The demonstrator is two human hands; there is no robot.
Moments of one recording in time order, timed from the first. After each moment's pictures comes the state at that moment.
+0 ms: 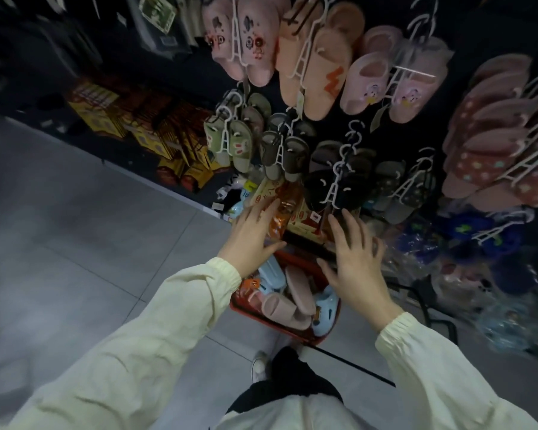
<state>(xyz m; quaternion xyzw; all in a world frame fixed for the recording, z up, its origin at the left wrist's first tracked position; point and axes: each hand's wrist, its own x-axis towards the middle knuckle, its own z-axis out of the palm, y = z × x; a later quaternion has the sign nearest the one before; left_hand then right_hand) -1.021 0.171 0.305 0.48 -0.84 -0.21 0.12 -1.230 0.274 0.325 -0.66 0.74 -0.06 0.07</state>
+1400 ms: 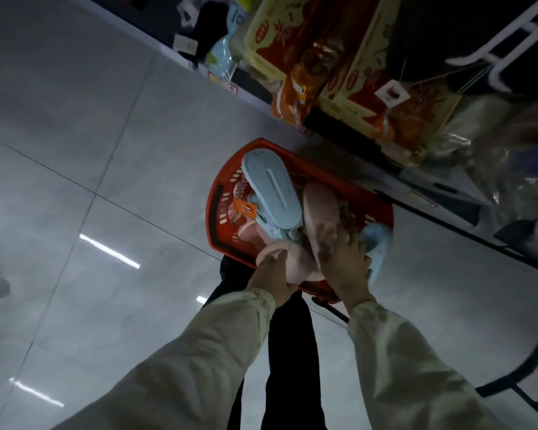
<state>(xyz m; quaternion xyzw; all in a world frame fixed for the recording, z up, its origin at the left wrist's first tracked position) -1.067 0.215 -0.140 0.57 -0.56 -0.56 -0.23 -1.231 0.216 -0.149 -0.44 0.79 0.16 0.39</state>
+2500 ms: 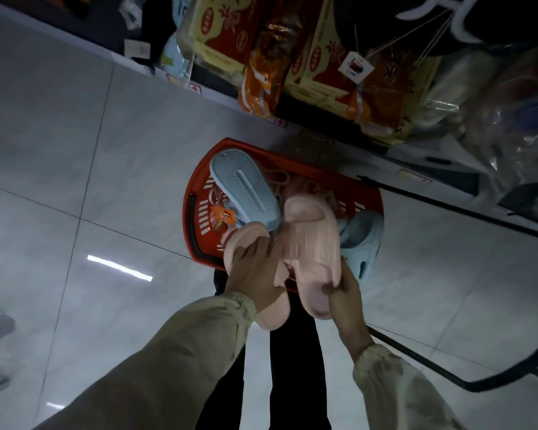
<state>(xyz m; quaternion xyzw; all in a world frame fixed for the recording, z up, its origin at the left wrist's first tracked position) -1.080 0.194 -0.154 0.45 -0.77 -0.37 -0.25 -1.242 0.291 -0.162 -0.05 0.81 -0.20 0.55</state>
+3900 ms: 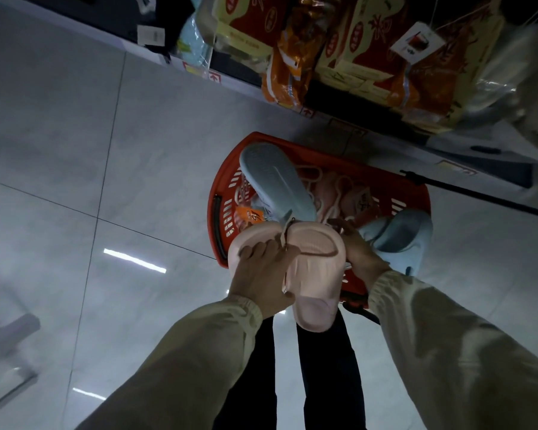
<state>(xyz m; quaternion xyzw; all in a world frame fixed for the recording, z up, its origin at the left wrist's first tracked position) -1.027 0.173 -0.172 0.42 -0.79 -0.36 -0.25 -1.232 0.208 -0.274 -0.08 0.76 -0.11 0.63</state>
